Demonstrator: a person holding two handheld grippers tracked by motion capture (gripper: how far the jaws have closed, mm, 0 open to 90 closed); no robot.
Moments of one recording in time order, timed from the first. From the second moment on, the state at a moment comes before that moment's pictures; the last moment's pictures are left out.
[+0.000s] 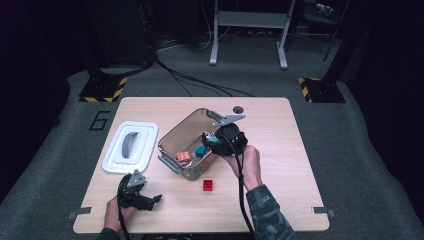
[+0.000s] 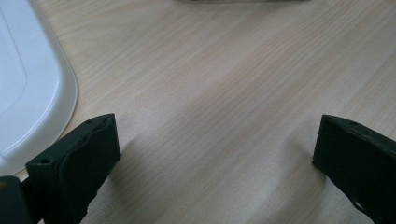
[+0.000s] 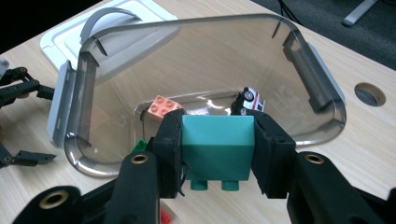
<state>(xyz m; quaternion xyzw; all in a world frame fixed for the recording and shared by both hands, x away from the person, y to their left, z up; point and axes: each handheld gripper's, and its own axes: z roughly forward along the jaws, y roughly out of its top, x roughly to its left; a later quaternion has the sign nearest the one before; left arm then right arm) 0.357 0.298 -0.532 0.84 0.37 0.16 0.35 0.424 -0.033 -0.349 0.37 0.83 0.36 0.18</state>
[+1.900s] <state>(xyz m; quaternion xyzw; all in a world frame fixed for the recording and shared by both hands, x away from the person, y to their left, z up) 0.357 0.298 -0.532 0.84 0.37 0.16 0.35 0.451 0.042 -0.365 0.35 0.87 0.31 0.15</state>
